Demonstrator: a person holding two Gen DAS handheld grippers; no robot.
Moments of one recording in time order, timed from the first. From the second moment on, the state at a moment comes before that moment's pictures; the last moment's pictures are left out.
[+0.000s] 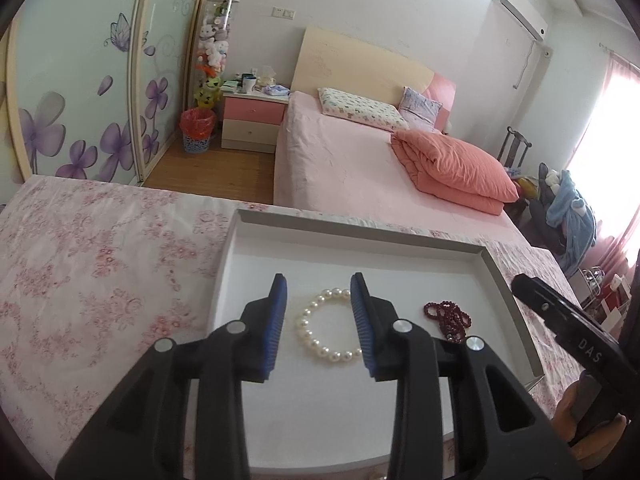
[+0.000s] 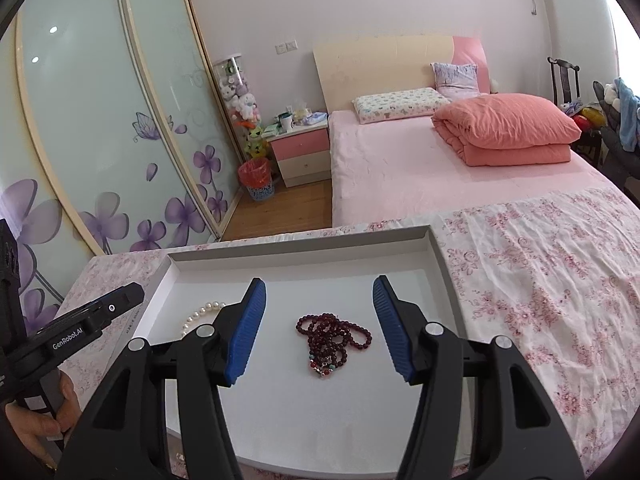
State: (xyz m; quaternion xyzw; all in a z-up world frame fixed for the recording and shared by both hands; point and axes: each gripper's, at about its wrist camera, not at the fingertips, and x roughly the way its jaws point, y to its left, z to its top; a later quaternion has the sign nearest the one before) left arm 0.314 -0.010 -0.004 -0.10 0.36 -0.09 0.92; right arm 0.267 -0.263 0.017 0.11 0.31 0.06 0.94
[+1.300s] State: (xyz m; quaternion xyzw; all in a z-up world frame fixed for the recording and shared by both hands) left arm 0.127 0.024 -0.040 -0.05 0.38 -0.06 0.92; right arm 0.148 -0.297 -0.055 0.02 0.42 -0.01 0.91
